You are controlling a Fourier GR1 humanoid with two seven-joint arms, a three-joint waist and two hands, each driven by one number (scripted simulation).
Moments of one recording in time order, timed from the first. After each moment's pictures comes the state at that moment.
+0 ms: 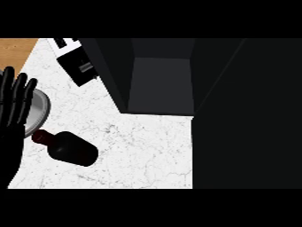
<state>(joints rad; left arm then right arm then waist) -0.02 0.11 0.00 -2.10 0.04 -0.03 0.01 0.02 -0.13 0.02 -2.10 -0.03 0.02 0.02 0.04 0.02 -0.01</state>
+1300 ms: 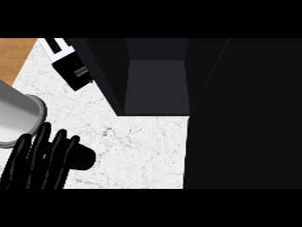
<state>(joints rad) 0.23 0.00 -0.57 -2.46 -0.05 0.30 0.34 0.17 -0.14 0.16 -2.42 -0.17 0.11 0.33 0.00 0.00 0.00</state>
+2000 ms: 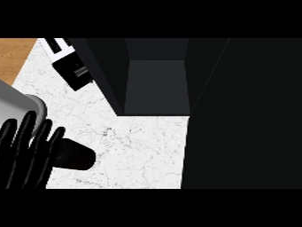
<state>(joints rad) 0.14 0.04 -0.48 -2.48 -0.07 0.40 0.51 0.07 -0.13 0.16 -2.45 -0.14 0.06 0.45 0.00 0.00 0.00</state>
